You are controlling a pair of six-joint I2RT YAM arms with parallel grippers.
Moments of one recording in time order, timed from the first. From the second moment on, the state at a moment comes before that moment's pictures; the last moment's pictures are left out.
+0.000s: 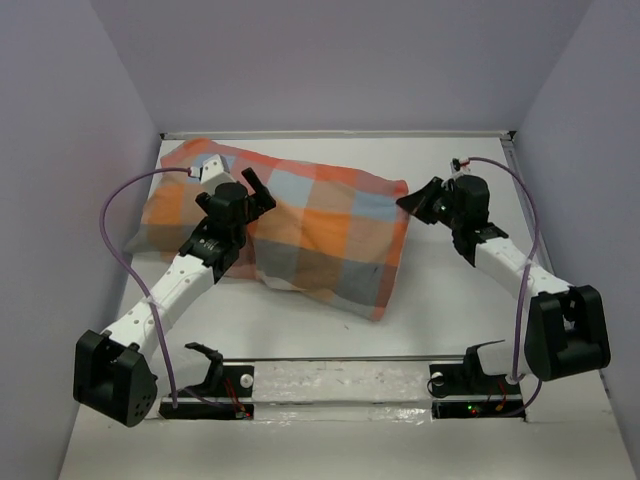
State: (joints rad) left arm -0.44 1.12 0.85 -0.09 -0.46 -0.63; right arm 0.20 1.34 0.78 0.20 -0.32 0.77
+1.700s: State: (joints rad) left arm -0.35 1.38 0.87 0.10 -0.29 -0.59; right arm 0.13 1.65 1.09 0.06 -0.26 0.56
